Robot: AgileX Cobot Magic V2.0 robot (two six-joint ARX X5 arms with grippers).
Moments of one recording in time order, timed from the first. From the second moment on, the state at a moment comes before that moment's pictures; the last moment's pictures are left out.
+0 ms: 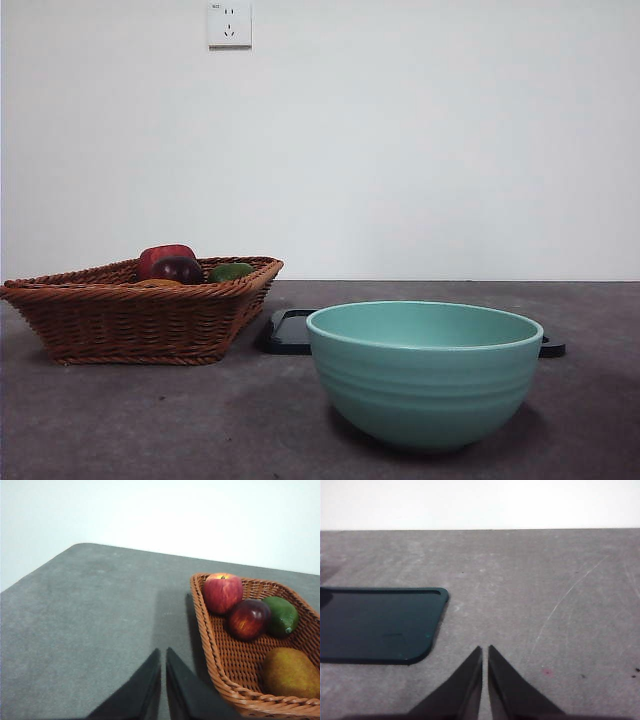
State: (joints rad) left arm -0.03 0.01 0.03 -0.11 -0.05 -0.13; right arm 0.02 0.01 0.02 -0.16 -0.05 0.09
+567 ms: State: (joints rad) left arm -0.04 0.07 0.31 -0.14 -0.04 -0.19; right arm 0.03 0.09 0.32 -0.21 -0.05 0.35
